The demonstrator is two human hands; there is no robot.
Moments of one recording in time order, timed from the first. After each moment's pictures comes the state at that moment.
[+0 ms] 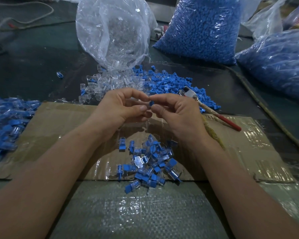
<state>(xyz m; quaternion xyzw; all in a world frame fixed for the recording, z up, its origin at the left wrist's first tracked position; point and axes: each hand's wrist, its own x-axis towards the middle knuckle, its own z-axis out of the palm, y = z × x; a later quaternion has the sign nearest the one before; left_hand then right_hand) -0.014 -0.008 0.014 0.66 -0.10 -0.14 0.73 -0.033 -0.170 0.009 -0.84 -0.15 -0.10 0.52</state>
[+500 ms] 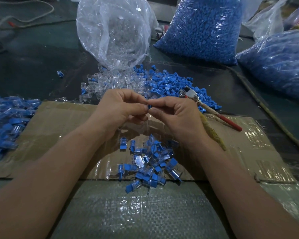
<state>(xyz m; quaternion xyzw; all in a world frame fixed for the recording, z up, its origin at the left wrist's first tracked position) -0.017 -0.011 0.018 0.69 -0.07 -0.10 0.71 -0.034 -0.168 0.008 -0.82 -0.17 -0.08 0.54</state>
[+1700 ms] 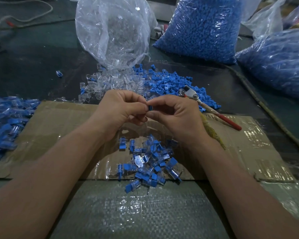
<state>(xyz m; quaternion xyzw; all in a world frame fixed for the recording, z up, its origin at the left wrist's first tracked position) -0.016 -0.013 0.016 0.69 -0.07 -0.11 0.71 -0.035 -0.168 0.010 -0.83 -0.18 -0.11 0.52</state>
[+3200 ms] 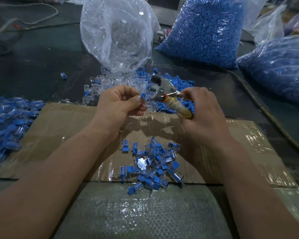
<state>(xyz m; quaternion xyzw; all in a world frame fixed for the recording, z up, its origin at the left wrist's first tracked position) -0.012 -0.012 0.013 0.64 -0.06 -0.01 0.76 -0.035 -0.201 0.020 -0.96 -0.08 -0.19 0.19</state>
